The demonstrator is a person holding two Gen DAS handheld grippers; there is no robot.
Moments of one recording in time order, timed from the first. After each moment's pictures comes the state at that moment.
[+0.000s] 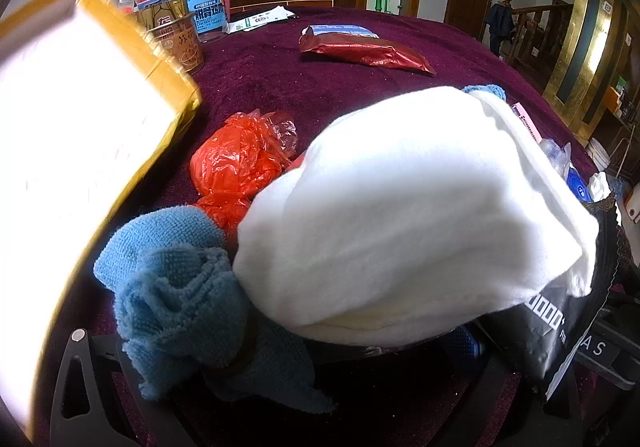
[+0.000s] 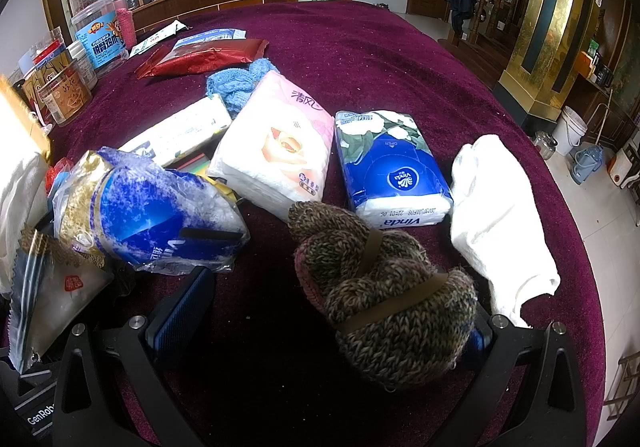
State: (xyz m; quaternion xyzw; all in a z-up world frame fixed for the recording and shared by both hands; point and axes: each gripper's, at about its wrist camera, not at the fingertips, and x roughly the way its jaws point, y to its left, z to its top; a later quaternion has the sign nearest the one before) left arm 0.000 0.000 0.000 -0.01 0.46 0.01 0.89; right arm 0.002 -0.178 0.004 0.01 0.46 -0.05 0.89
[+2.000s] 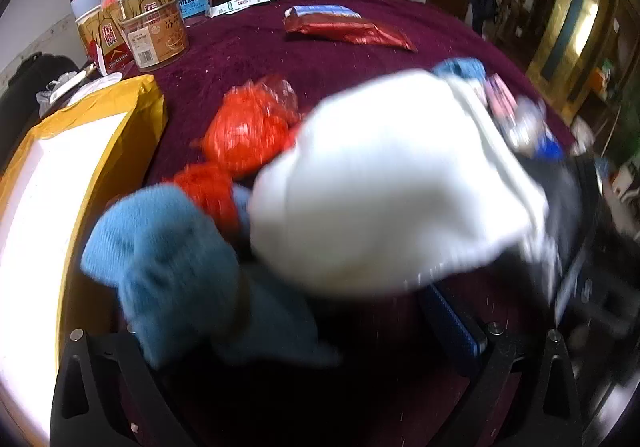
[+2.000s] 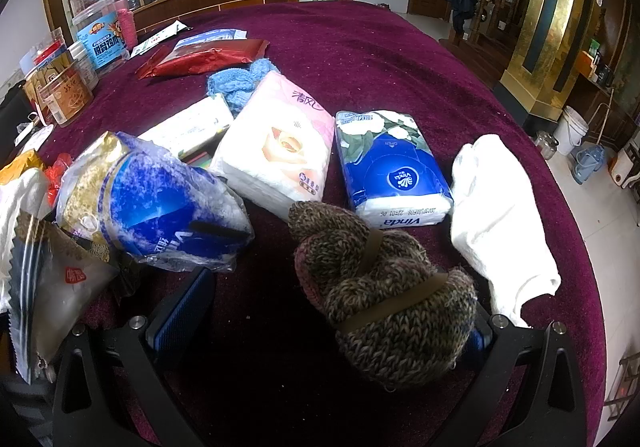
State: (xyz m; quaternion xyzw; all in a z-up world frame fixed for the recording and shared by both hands) left arm -0.008 0.006 0.004 -0.01 0.49 -0.03 0.87; right arm 0.001 -0.180 0.003 0.01 0.46 -0.05 0.89
